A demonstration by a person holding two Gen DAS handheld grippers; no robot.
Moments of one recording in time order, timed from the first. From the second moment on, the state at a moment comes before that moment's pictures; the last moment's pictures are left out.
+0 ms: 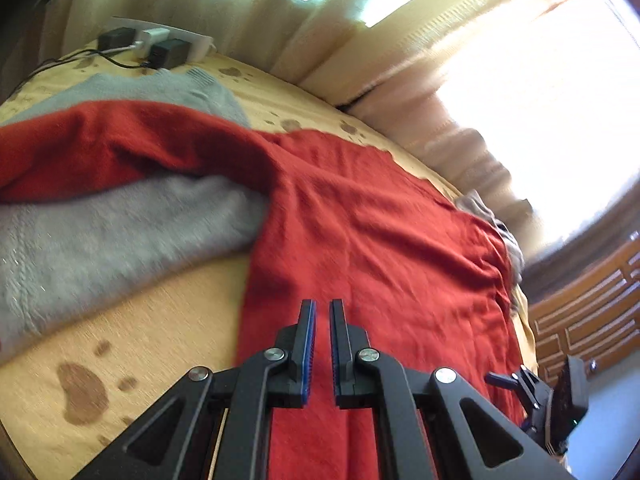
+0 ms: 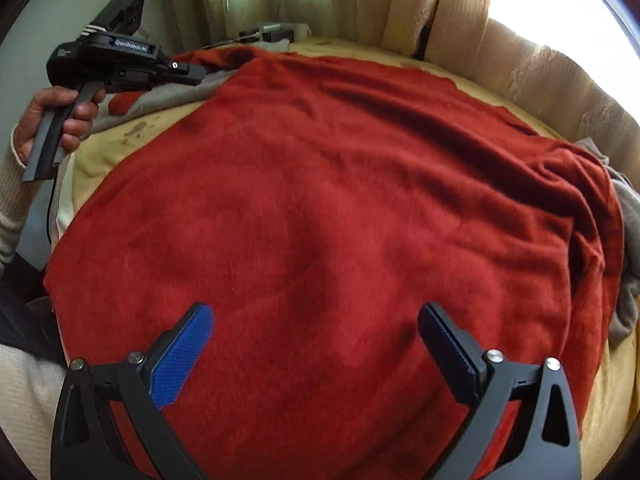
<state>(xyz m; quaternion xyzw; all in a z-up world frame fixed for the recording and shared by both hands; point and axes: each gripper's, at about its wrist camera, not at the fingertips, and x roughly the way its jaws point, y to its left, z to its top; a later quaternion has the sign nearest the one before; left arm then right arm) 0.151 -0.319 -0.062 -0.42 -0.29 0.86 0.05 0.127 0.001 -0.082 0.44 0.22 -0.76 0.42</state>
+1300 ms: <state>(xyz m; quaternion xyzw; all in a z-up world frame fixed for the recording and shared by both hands) 0.137 -0.106 0.033 -0.40 -0.13 0.86 0.29 0.231 0.297 -0.061 0.39 -0.06 -0.91 0.16</state>
